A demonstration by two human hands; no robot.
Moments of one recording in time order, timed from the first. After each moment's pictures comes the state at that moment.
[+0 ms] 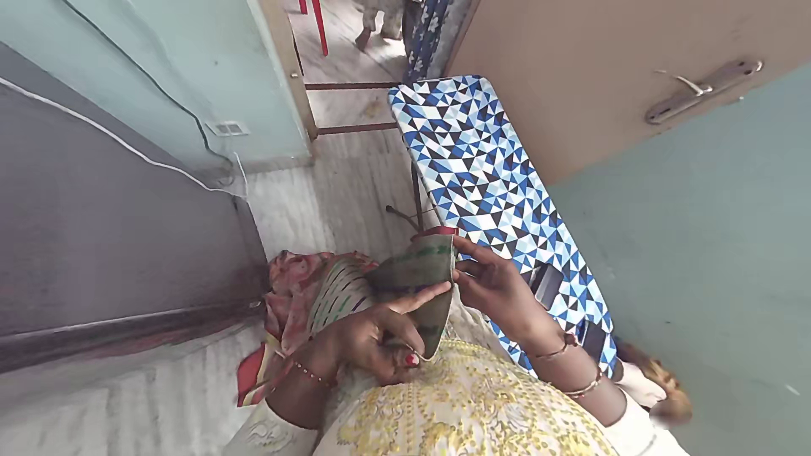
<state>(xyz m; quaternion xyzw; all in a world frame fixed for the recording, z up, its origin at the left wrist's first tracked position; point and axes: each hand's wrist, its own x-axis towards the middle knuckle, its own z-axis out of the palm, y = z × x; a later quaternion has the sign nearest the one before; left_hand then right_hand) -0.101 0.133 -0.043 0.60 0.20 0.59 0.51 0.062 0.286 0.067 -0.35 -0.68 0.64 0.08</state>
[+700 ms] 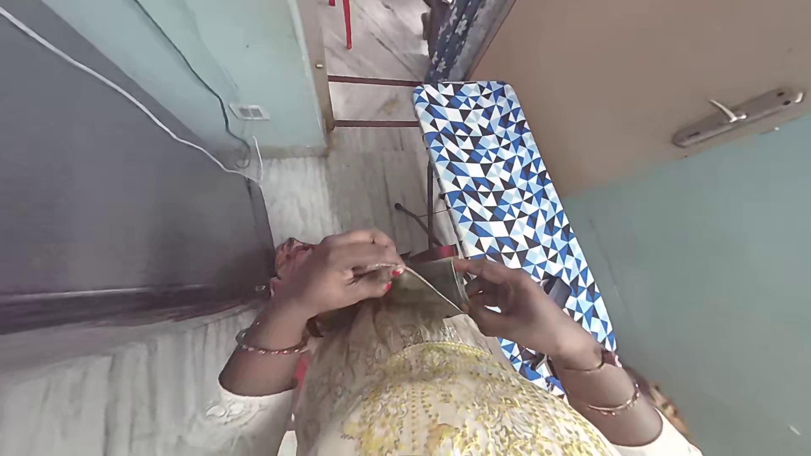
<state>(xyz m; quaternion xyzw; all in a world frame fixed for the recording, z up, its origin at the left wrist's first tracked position) -0.181 0.122 -0.008 0.62 0.51 0.57 0.18 0.060 0.291 0.082 -0.21 -0.76 0.62 -0.03</state>
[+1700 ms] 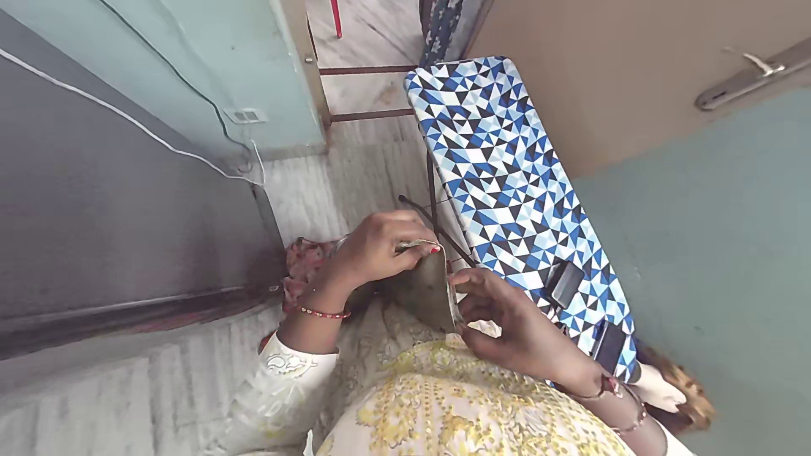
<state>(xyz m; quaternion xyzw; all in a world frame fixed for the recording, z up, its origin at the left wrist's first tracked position) -0.164 0.186 -0.005 0.65 0.54 0.51 0.17 0.075 0.269 0.067 -0.14 -0.79 0.60 0.04</state>
